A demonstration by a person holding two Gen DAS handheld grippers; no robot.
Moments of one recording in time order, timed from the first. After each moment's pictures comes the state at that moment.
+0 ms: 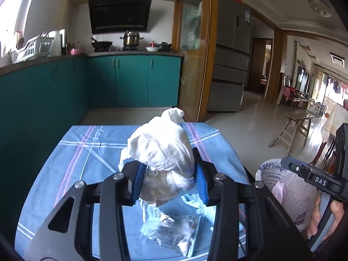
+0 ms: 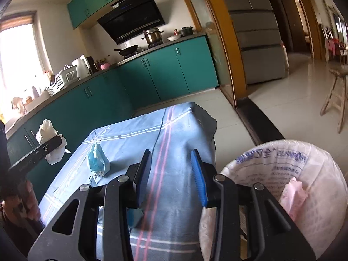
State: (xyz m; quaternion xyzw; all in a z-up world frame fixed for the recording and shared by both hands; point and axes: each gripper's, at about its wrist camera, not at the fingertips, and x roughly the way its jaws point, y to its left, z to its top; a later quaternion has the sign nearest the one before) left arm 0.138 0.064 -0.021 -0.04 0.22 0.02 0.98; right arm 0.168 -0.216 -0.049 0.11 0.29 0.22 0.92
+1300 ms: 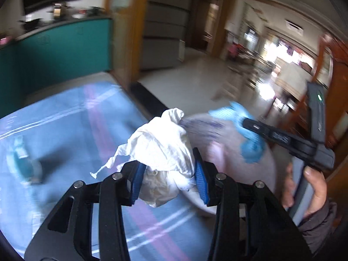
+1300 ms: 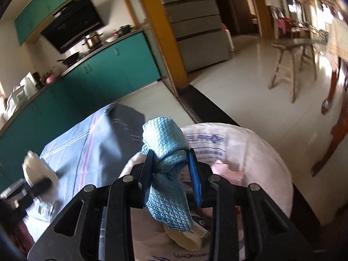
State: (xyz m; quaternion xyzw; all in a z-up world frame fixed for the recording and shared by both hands) left arm 0.181 -0.102 -0.066 0.00 0.35 -0.22 0.91; right arm 0.170 -0.332 -0.071 0.15 0.33 0.04 0.93
